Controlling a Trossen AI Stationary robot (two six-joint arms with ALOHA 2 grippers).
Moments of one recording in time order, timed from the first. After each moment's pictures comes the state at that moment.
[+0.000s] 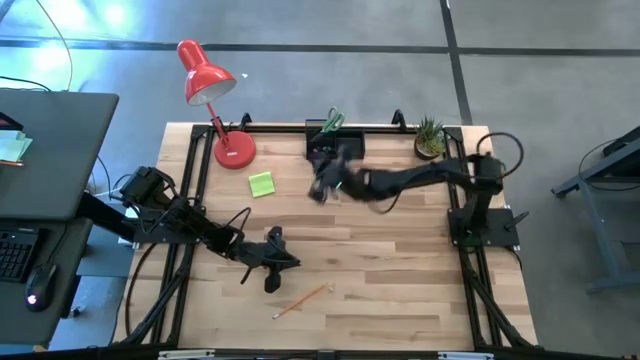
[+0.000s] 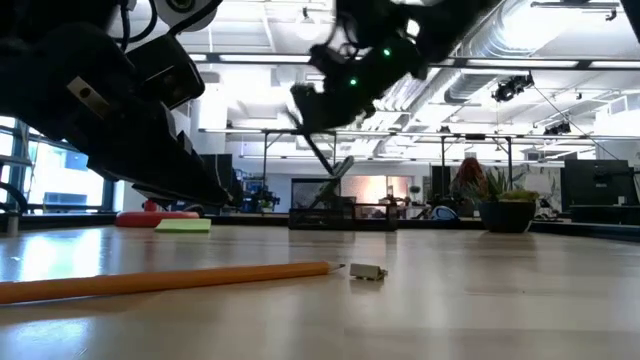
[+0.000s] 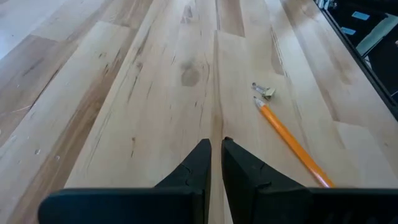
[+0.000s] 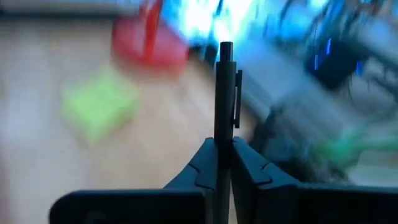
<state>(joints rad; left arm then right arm) -0.35 1.70 0.45 0.71 -0.32 -0.46 -0.11 1.85 1.19 0.17 0.58 -0.02</state>
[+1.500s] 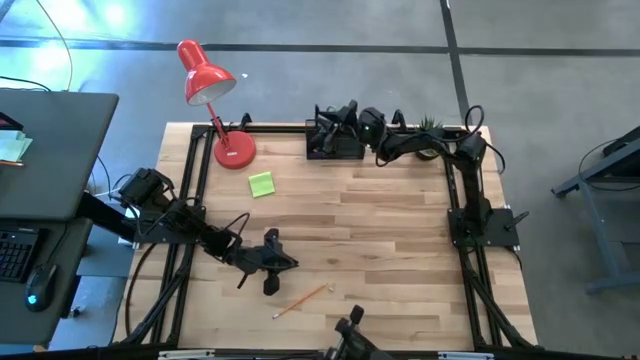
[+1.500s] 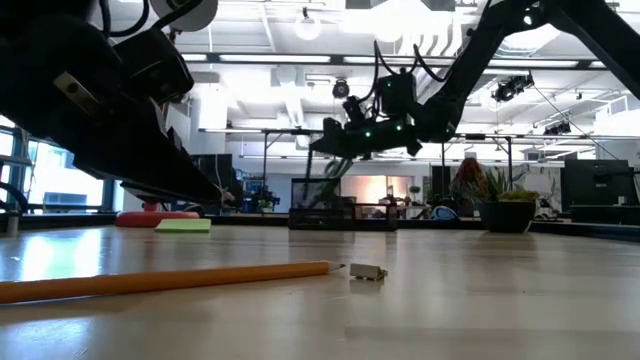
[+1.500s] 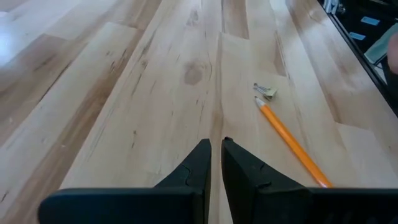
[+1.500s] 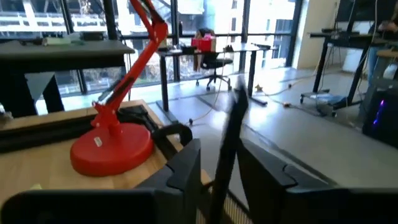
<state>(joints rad) -0.40 1.70 0.45 0.70 -0.42 -0.50 -0.60 2.05 1.10 0.94 -0.12 -0.03</state>
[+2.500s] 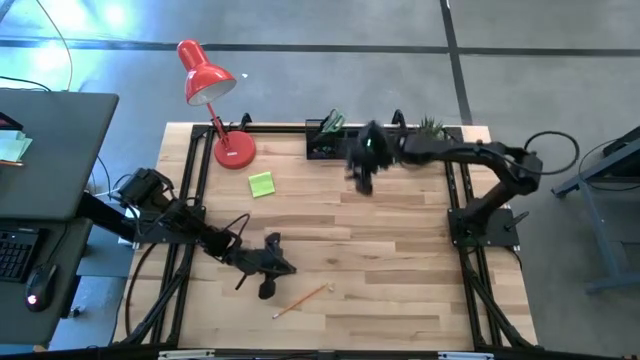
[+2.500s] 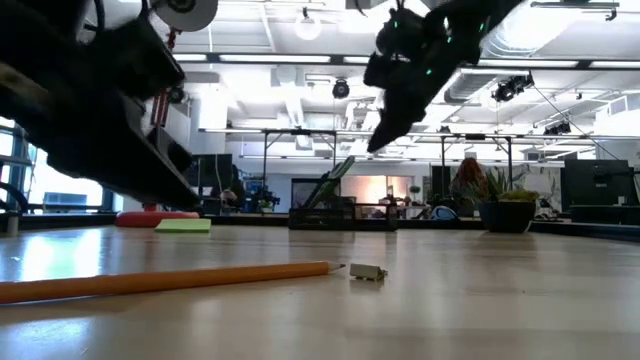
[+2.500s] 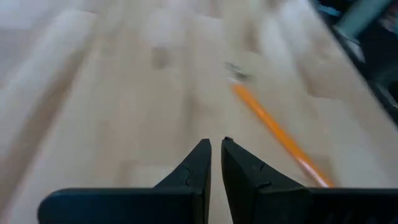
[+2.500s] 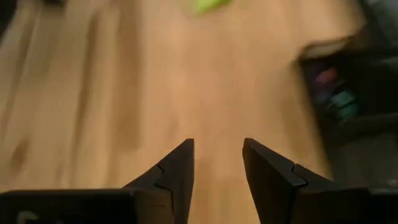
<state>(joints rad) -0.41 1.70 0.45 0.68 -0.31 -0.44 -0.39 1.56 1.10 -0.41 -0.25 -0.23</state>
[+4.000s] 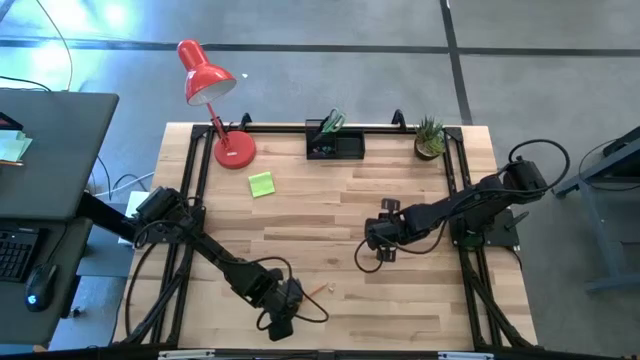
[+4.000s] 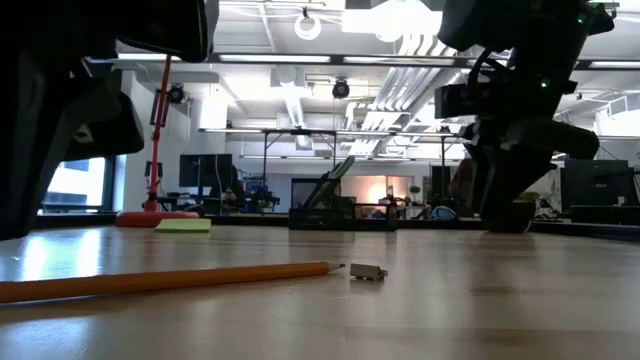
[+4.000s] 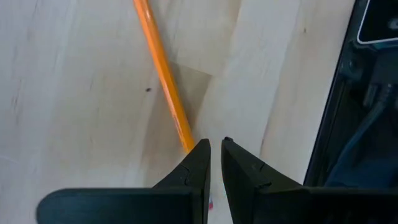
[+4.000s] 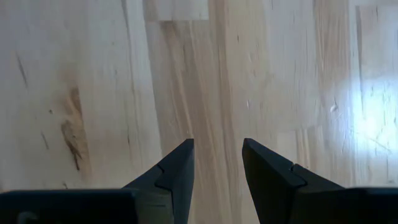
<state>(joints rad) -0.51 1.91 1.22 -0.46 0.01 -0.93 0.26 1.56 0.85 -0.61 0.32 0.29</state>
